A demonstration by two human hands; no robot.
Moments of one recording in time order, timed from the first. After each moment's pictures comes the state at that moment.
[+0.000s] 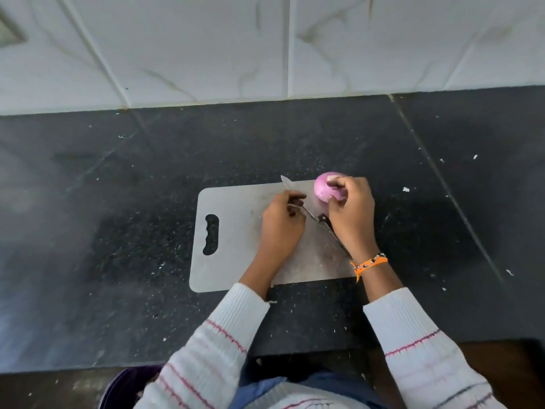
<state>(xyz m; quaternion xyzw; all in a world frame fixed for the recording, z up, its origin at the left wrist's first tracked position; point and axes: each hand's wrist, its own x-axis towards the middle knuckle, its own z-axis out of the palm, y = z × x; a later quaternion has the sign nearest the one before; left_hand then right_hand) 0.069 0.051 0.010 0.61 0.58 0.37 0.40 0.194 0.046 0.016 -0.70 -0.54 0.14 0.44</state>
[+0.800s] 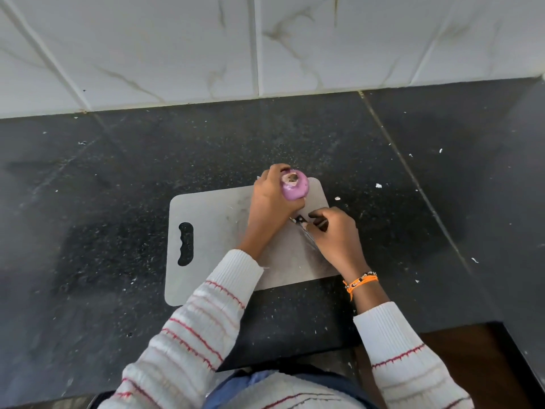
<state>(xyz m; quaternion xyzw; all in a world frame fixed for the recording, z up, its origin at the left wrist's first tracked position) 0.096 0.096 0.004 0.70 0.54 0.36 0.30 0.215 0.018 -0.009 -0.74 -0.56 0.20 0.32</state>
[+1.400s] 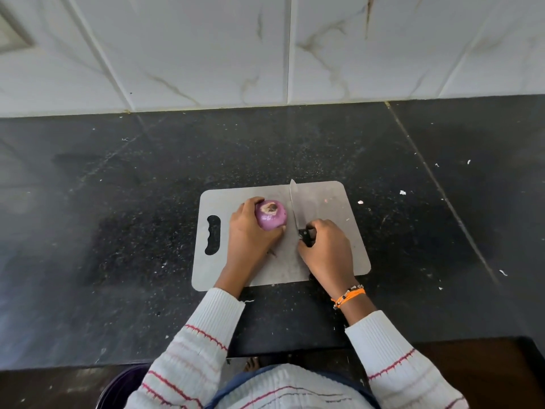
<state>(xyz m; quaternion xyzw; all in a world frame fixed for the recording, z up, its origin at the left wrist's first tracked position) 0.018 0.043 -0.010 0.62 0.62 0.37 0.29 0.156 0.000 -0.008 -0.74 -0.60 0.15 0.26</state>
